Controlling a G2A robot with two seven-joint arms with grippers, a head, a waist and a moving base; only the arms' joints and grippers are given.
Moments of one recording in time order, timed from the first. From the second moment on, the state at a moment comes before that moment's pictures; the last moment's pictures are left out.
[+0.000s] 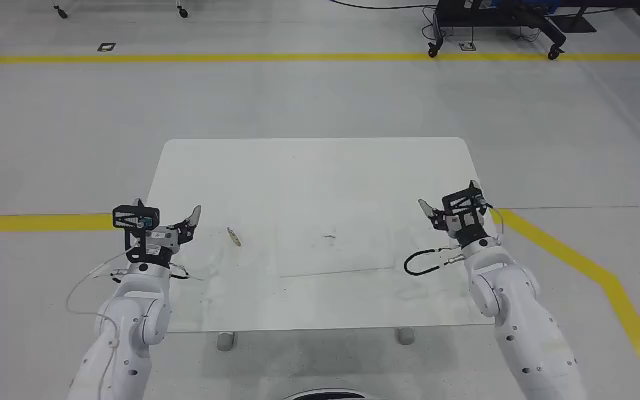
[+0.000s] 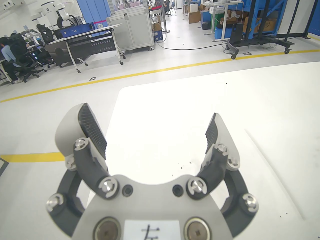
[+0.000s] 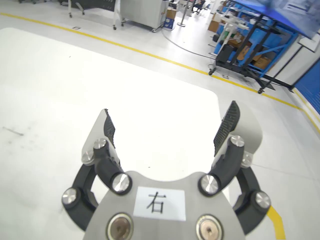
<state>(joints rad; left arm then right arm) 1.73 -1.15 -1.60 -1.80 1.33 0.00 0.00 -1.61 -1.16 1.46 -1.71 -1.43 -0.12 0.08</state>
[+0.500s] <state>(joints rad) 1.73 -1.15 -1.60 -1.80 1.33 0.00 0.00 -1.32 -1.18 1.23 -1.39 -1.35 -0.57 0.20</state>
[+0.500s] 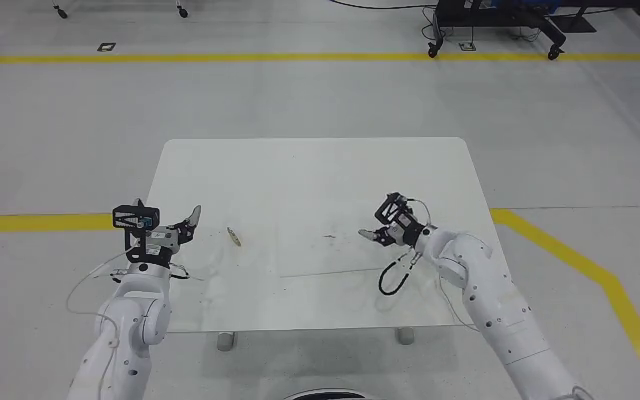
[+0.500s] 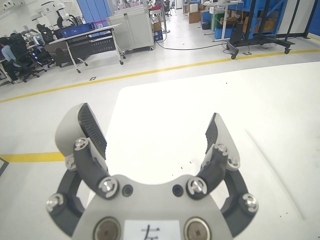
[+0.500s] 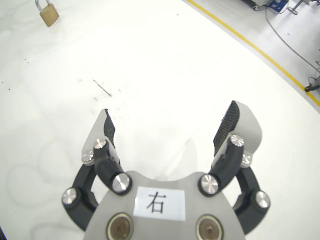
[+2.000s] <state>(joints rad) 1.73 -1.15 -1.60 -1.80 1.33 0.00 0.00 -1.00 -1.24 0.91 -1.13 -1.30 -0.87 0.28</state>
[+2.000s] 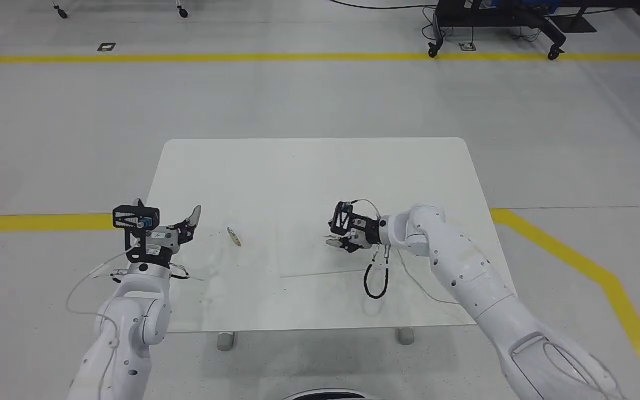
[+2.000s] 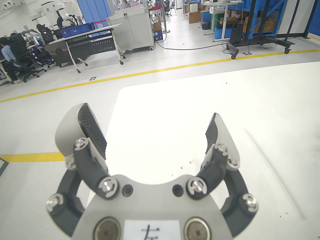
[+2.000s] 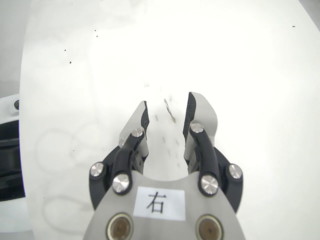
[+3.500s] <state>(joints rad) 1.73 -1.15 -1.60 -1.80 1.33 0.00 0.00 -1.01 -1.23 0.84 -1.29 -1.60 -0.73 0.25</state>
